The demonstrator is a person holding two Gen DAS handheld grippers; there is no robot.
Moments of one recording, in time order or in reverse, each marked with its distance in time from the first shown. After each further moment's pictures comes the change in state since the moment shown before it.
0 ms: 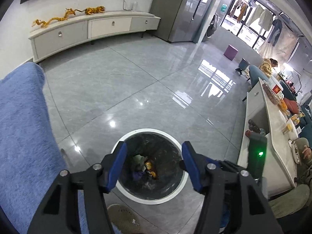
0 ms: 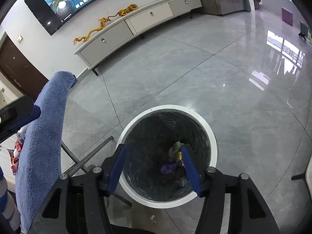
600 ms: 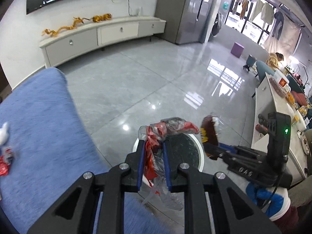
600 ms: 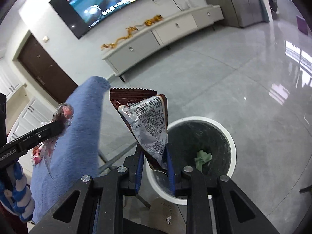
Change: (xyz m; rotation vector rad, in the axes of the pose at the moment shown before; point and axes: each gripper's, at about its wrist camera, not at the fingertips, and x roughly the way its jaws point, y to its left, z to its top) left arm -0.031 0.011 -0.017 0.052 -0.005 0.088; right arm -0.014 0.021 0.001 -0.056 -0.042 0.161
